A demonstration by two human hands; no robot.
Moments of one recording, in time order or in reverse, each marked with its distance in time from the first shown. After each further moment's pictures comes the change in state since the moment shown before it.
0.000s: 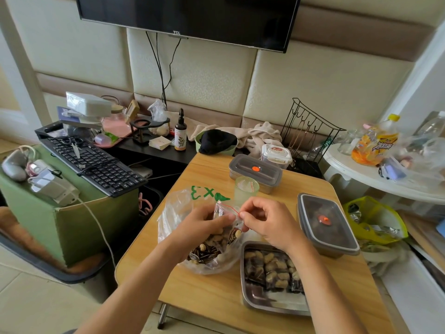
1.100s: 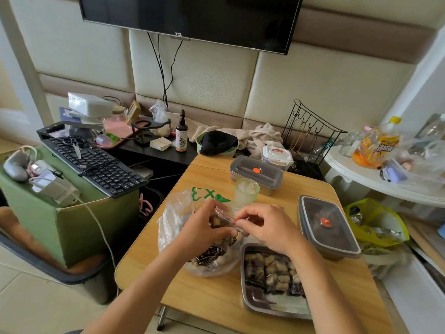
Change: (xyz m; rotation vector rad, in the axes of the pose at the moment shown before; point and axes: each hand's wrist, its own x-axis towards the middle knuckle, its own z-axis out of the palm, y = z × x) left_hand 0.007 -0.010 0.005 0.247 0.108 0.085; right_hand 0.005 0.003 0.000 -0.217 -0.090 -0.035
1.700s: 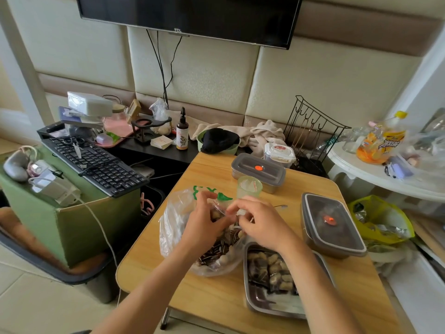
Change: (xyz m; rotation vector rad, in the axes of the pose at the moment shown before) left_hand 0.011 -0.012 0.012 -0.011 0.199 0.048; right_hand 0.018 0.002 0.021 -0.070 -0.035 0.019
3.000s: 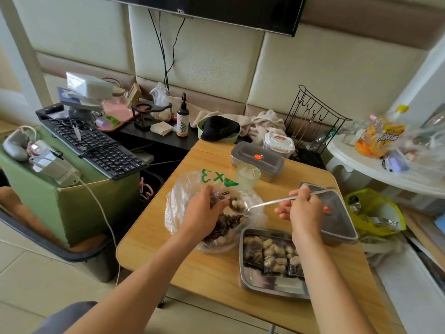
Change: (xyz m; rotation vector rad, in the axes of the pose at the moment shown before) left_hand -0.002 0.001 0.006 0.226 0.059 -0.034; right_hand -0.027 0.035 -0.016 0.632 0.853 0.698
